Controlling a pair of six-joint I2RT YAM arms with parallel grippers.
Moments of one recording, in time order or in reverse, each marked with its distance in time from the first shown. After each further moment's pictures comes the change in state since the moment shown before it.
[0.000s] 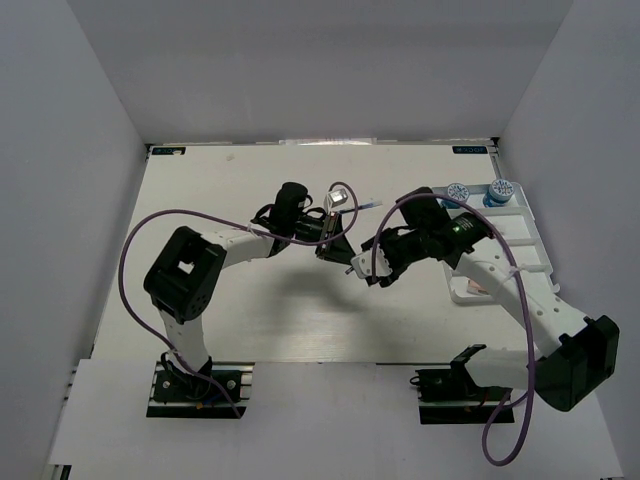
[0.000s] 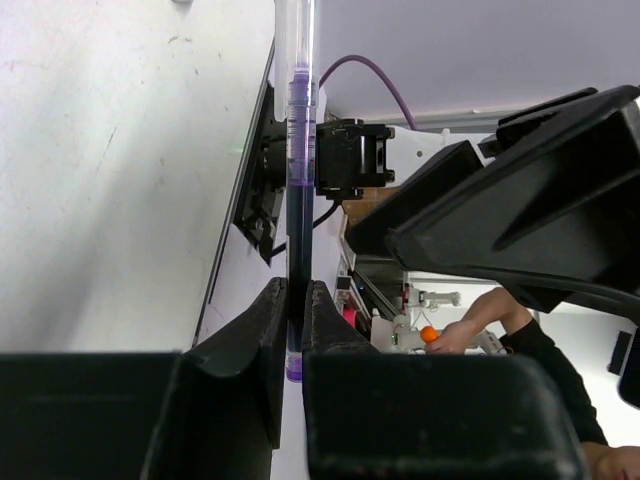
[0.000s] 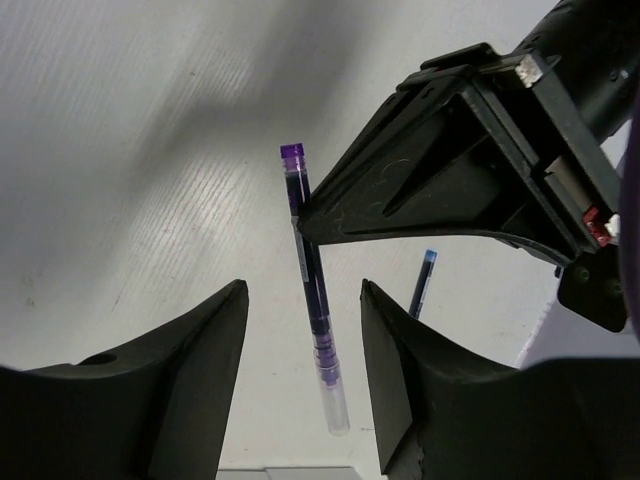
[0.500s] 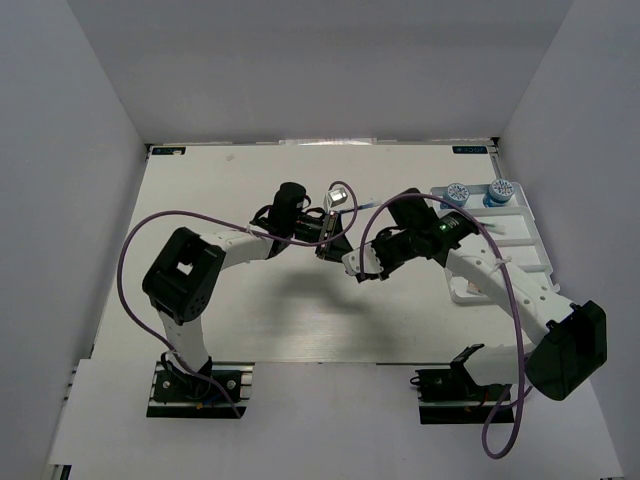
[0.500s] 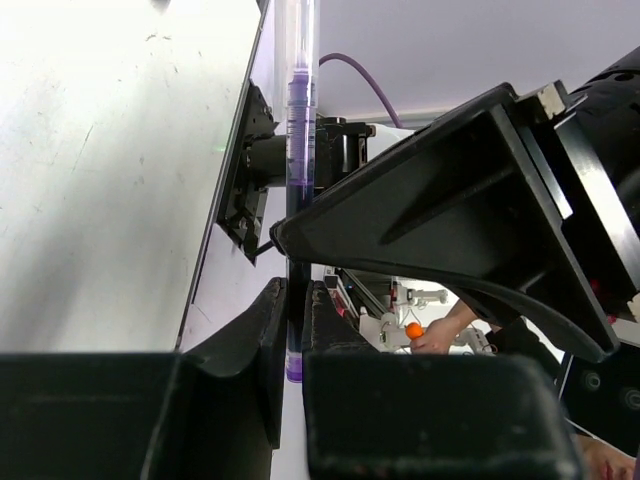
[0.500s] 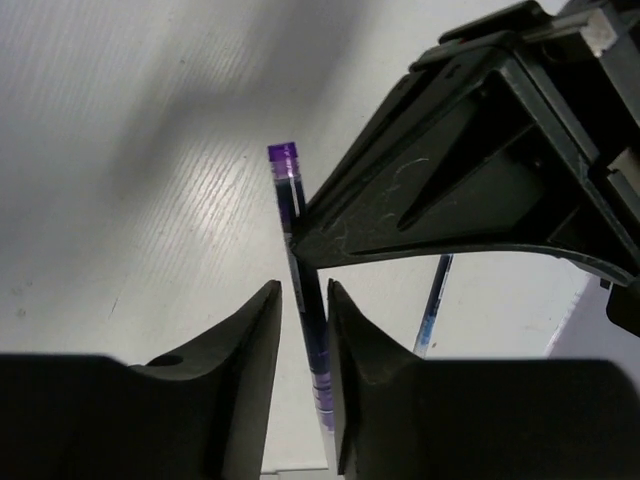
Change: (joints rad) left arm 0.002 -0.013 -0.026 0.074 0.018 -0.074; right arm 0.034 0.067 -0.024 0.066 0.060 0.066
